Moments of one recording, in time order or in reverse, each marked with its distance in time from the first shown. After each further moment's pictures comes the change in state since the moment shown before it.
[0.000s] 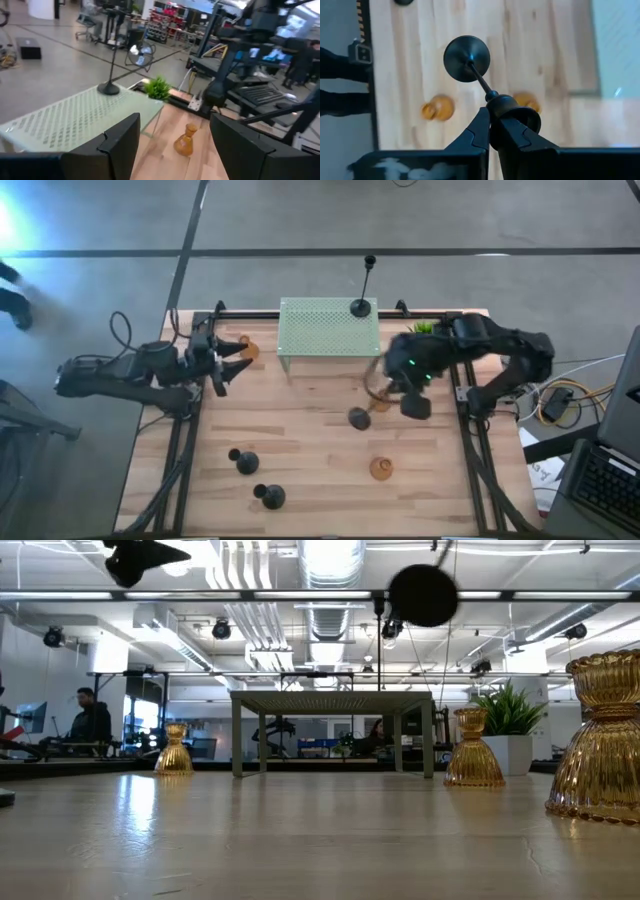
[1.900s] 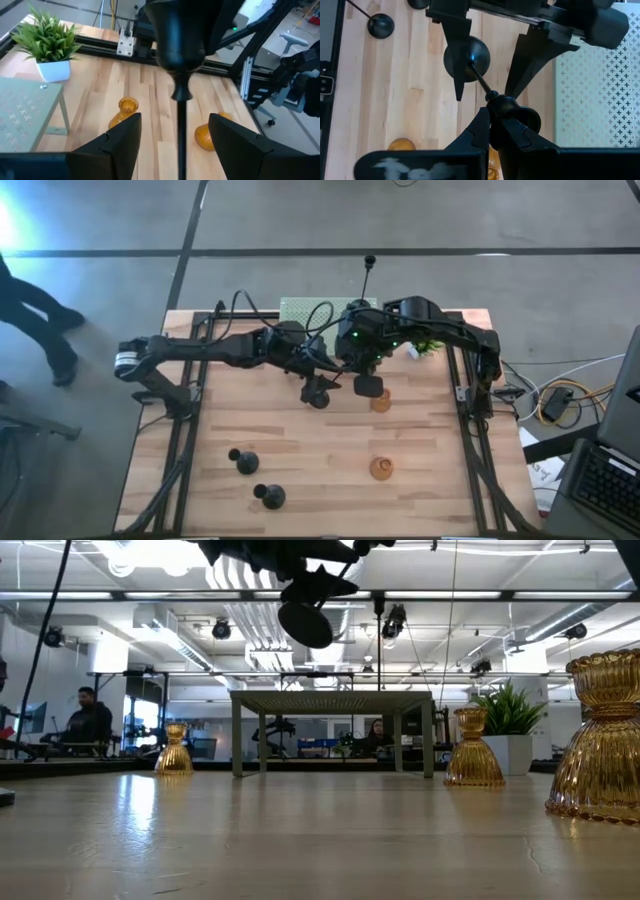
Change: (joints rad) left arm 0.204 0.917 0.543 0.121 0.714 0.156; right arm -0.156 0.344 0.375 0.034 -0.018 -0.291
